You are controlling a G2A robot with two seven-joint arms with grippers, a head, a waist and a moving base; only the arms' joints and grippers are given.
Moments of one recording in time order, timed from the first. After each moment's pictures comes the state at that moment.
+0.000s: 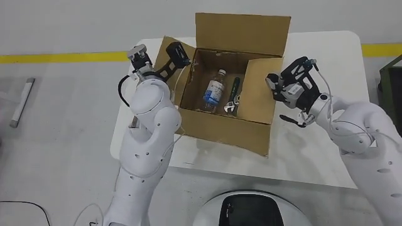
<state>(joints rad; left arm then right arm) 0.70 -1.42 -1.17 -1.71 2.32 -0.66 -1.11 -1.11 -1.16 1.42 -1.85 -0.92 -0.34 0.62</state>
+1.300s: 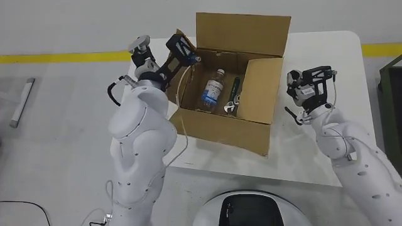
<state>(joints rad) 0.75 -1.46 -1.19 -2.01 2.11 -0.67 -1.10 -1.16 -1.19 1.39 -1.63 -1.01 -0.06 0.18</state>
